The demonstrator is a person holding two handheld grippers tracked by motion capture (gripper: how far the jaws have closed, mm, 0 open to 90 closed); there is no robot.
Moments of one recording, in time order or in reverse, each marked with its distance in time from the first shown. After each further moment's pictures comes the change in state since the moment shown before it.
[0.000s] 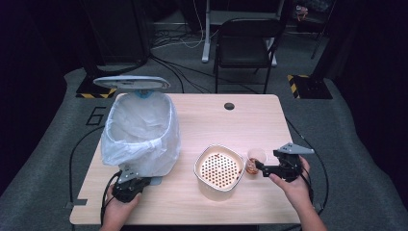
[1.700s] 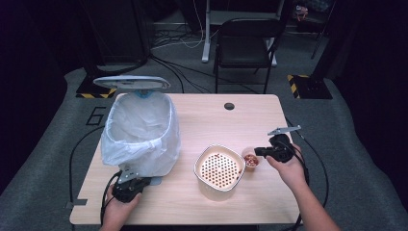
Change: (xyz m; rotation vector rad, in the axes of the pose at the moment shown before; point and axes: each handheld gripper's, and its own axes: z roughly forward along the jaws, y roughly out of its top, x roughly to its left) left arm 0.001 0.000 0.000 -0.006 -0.015 0.030; right arm -0.012 0.046 0.027 0.230 0.121 0.011
